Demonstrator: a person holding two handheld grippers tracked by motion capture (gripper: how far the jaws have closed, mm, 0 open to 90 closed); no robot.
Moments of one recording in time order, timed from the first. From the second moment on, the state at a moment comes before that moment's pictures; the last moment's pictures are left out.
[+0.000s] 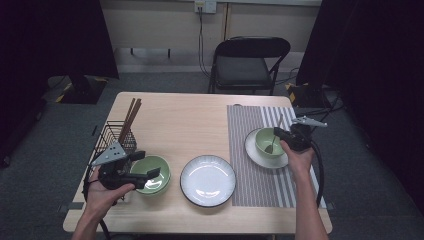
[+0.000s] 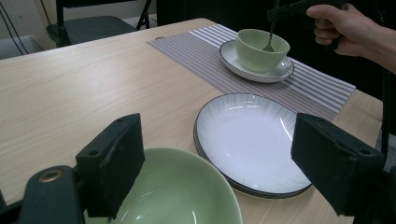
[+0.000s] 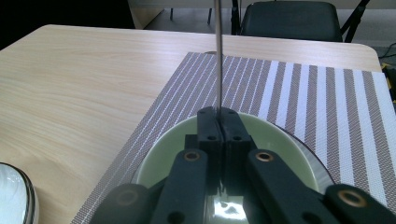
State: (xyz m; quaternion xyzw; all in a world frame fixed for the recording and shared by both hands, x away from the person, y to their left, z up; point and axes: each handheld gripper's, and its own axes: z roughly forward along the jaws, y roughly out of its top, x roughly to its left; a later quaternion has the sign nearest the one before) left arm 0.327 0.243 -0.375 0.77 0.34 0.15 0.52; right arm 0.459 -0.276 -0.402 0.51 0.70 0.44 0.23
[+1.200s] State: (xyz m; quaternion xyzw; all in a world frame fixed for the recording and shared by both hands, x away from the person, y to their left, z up) left arm 0.328 0.240 -0.376 0.77 0.34 0.15 0.52; right arm 0.418 -0.305 -0.422 0.53 0.68 0.44 0.24
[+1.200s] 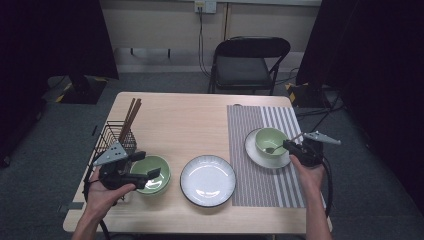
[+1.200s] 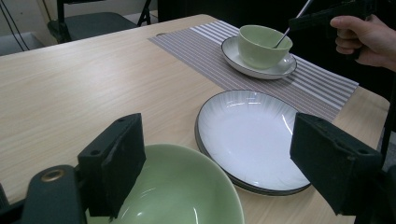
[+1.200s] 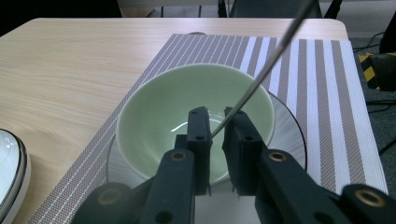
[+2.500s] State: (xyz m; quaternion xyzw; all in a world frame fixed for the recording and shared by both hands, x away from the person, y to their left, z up) left arm 0.327 0.239 -0.376 0.78 0.34 0.15 0.51; right arm 0.379 -0.278 -0.419 0.48 0.70 0.47 0.22
